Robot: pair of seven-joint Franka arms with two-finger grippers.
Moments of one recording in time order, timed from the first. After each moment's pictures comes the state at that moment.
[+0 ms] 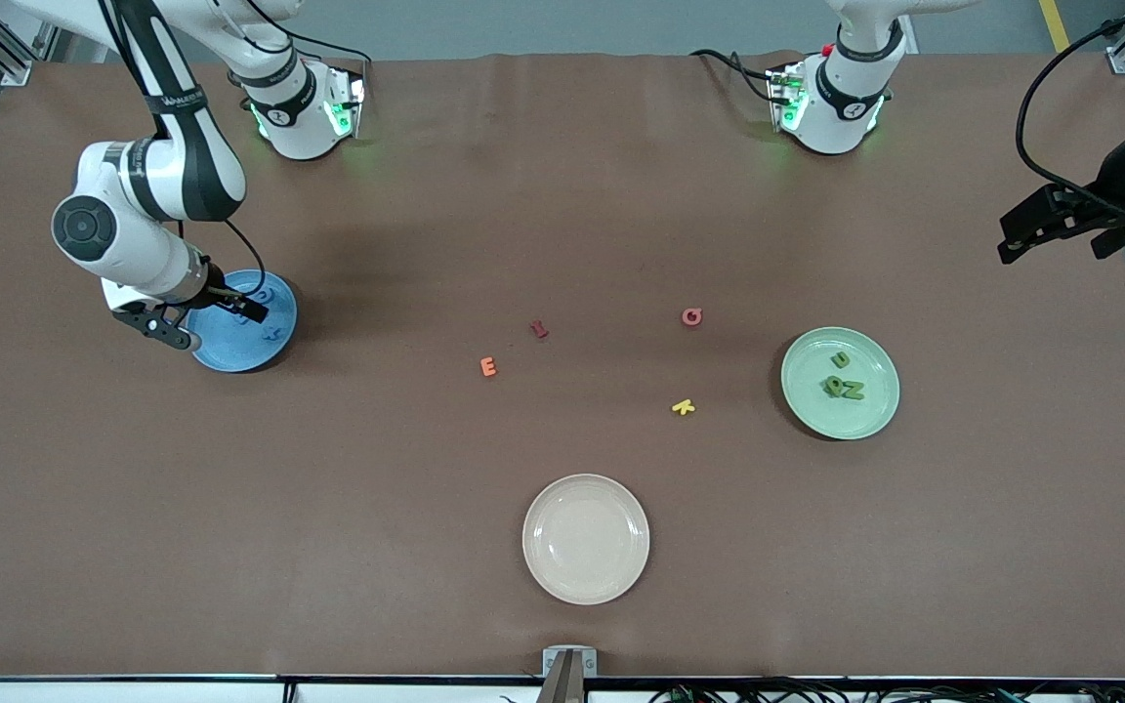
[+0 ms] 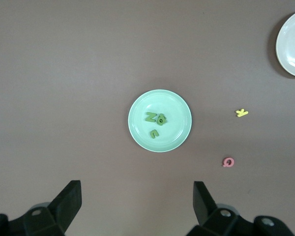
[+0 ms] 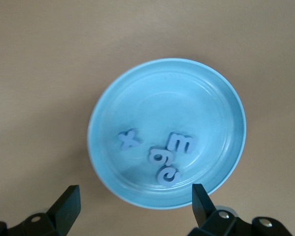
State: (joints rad) left arm 0.05 0.01 -0.15 -1.50 0.02 1.54 -0.12; right arm 0.03 0.04 -0.02 -2.40 -0.07 2.26 0.47
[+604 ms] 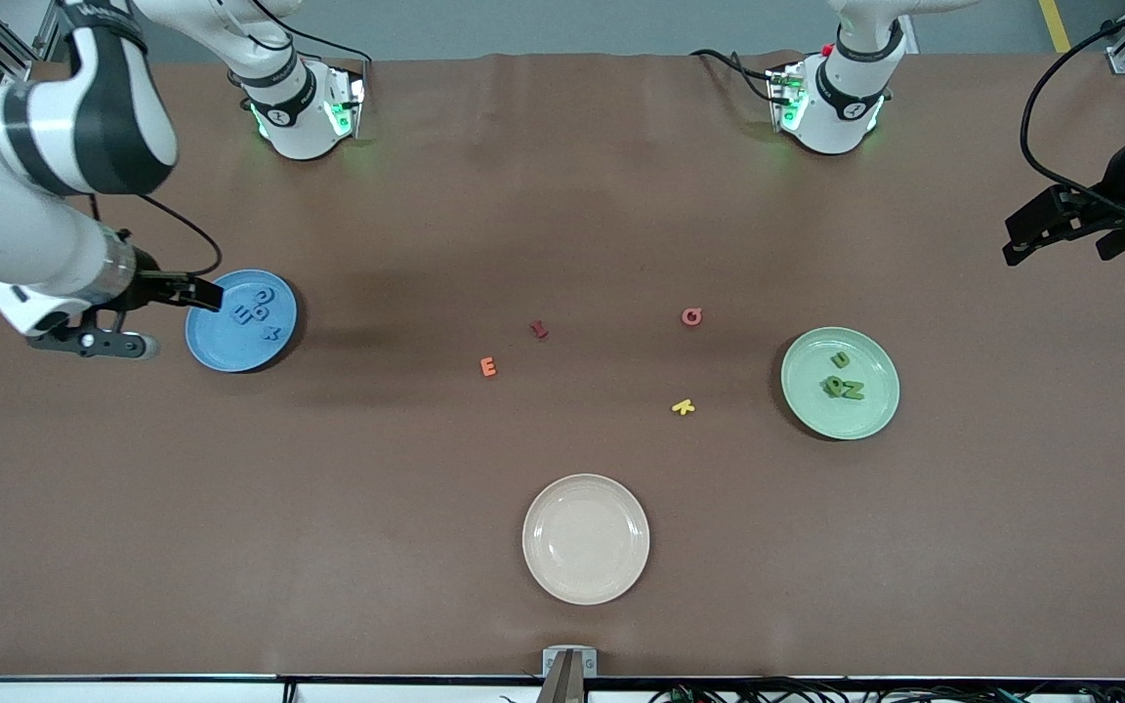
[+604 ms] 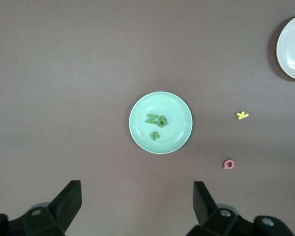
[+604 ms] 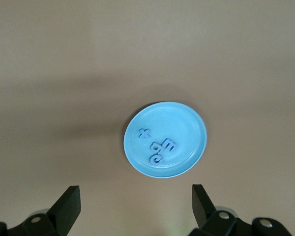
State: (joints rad) left arm 0.06 0.01 -0.15 -1.50 0.02 1.54 -0.12; right arm 0.08 0.08 -0.03 -1.80 -0.07 1.68 0.11
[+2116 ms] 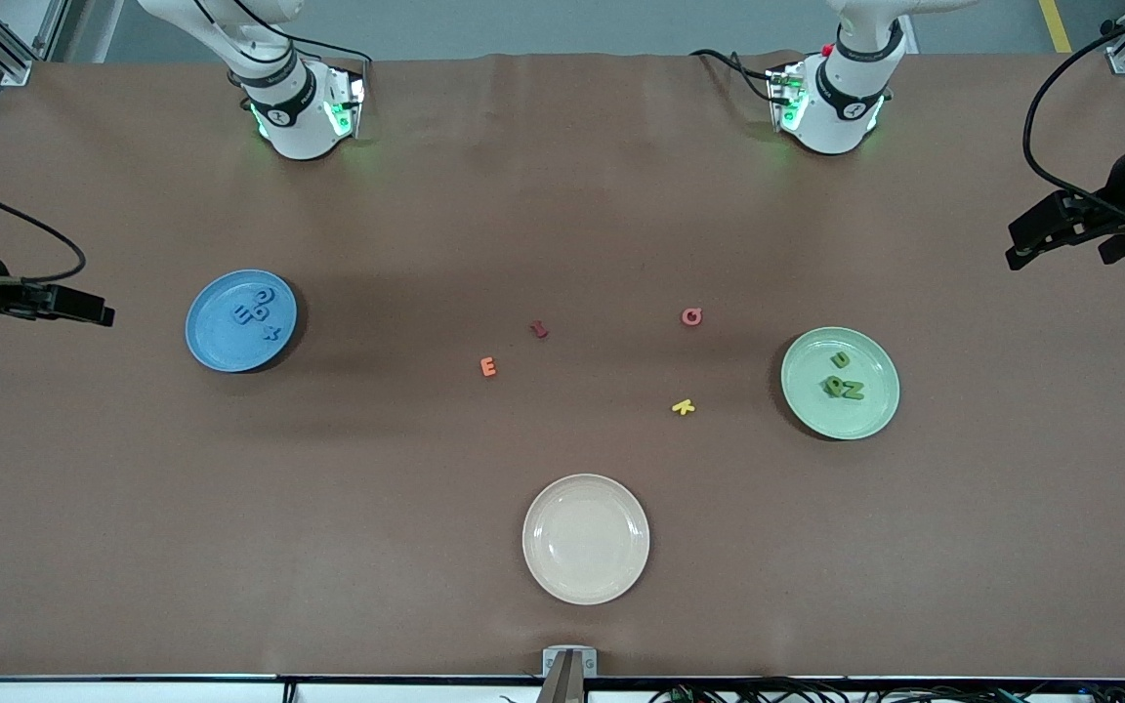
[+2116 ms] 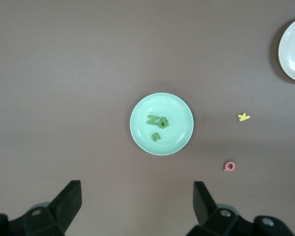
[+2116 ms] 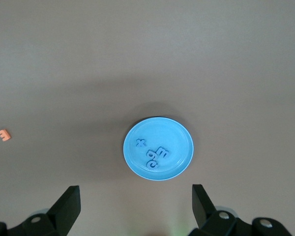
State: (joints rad) left arm 0.06 0.01 -0.15 -1.50 0.02 1.54 -0.12; right arm -0.05 0.19 -0.03 -1.46 0.03 1.48 0.01
